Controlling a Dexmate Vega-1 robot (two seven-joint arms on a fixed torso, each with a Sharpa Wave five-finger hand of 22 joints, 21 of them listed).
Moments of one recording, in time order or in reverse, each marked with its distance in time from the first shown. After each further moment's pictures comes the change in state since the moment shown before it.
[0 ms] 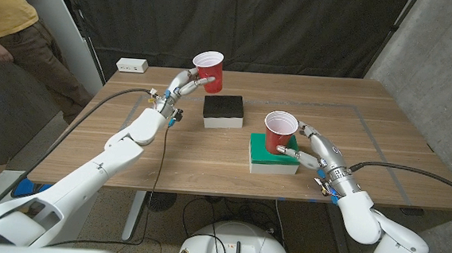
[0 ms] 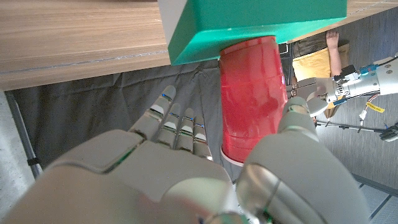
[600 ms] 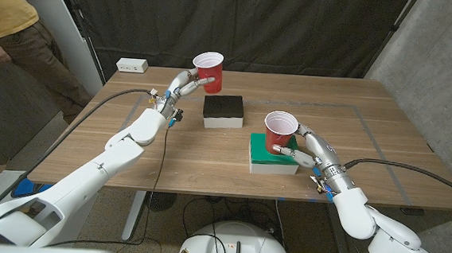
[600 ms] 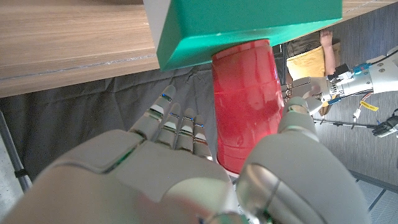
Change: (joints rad) left arm -0.001 -0.001 0.002 0.000 0.006 0.010 0.009; left_hand 0.006 0.006 -0.006 0.006 0.000 0.006 0.003 -0.007 0.000 0.012 -0.002 0.000 0.001 0.000 0.000 0.000 0.000 0.005 -0.005 0.000 0.000; right arm 0.057 0.003 -0.047 0.035 0.017 0.025 0.012; right_hand 0.000 0.000 0.000 0.000 0.000 0.000 0.000 0.000 0.000 0.005 -0.006 0.000 0.000 0.002 -0.002 0.000 0.000 0.004 0.004 0.004 0.000
